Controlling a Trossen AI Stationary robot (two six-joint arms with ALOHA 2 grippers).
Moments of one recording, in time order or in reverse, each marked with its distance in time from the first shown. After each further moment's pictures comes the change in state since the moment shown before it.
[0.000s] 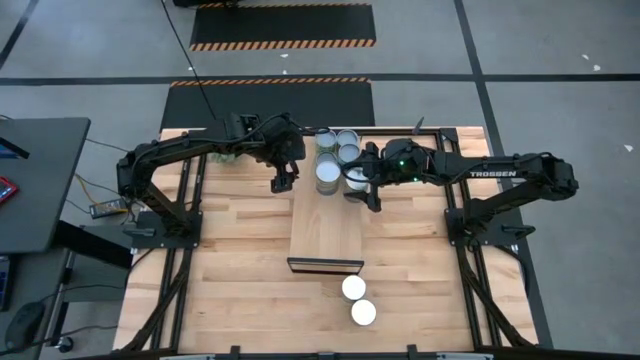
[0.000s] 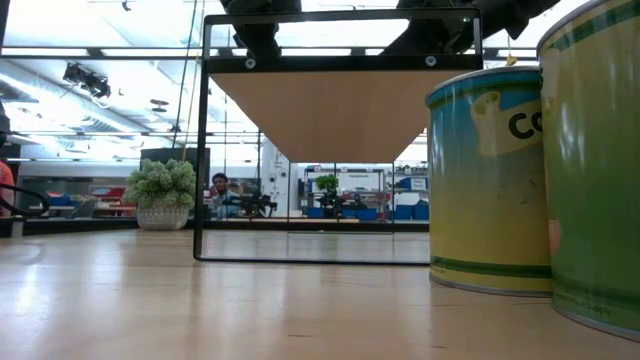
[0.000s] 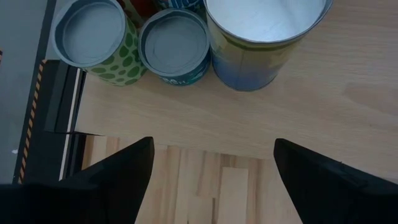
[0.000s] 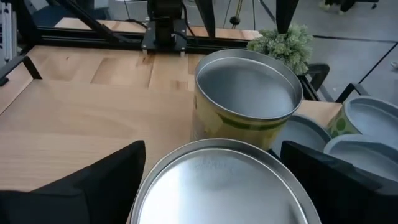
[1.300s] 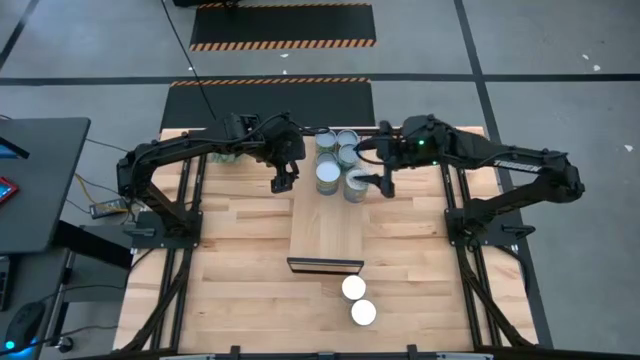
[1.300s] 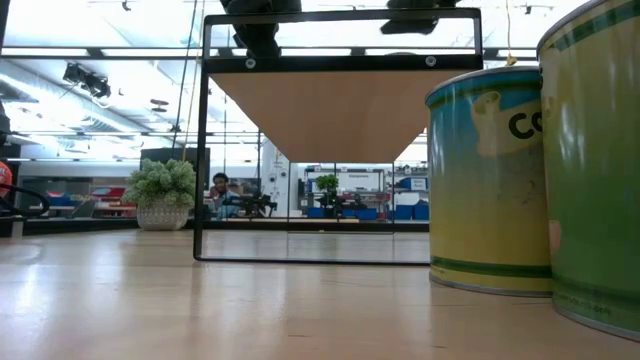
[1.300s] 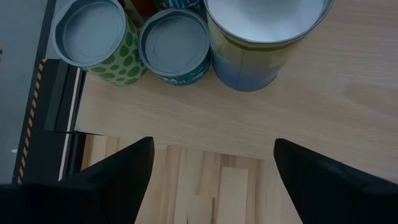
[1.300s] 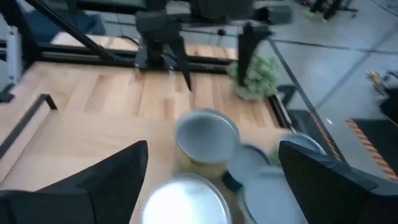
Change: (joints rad) left arm 0.000 0.000 0.000 0.000 0.000 -0.005; right arm -0.011 -0.071 0.307 -0.377 0.035 -0.034
